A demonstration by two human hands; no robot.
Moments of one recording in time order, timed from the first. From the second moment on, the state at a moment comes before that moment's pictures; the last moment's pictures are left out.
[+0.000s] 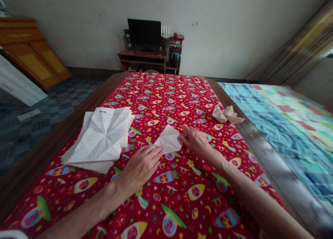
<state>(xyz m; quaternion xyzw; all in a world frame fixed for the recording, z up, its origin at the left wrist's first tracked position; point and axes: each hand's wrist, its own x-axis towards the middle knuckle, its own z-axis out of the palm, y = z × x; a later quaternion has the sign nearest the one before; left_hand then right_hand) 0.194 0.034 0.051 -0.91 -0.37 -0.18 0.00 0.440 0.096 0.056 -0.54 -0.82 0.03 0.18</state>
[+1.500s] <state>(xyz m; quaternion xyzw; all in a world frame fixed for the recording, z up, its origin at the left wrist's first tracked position) 0.204 0.094 0.044 -0.95 -0.25 -0.15 -0.09 0.436 0.017 0.061 -0.26 -0.95 -0.04 0.16</state>
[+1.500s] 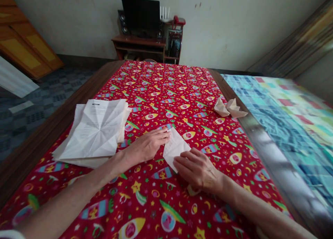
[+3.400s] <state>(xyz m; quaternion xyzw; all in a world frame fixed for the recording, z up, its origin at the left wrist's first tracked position) 0.199 0.025 0.049 -0.95 -0.28 -0.14 -0.08 0.428 0.017 0.050 -0.55 -0.79 0.09 0.24</state>
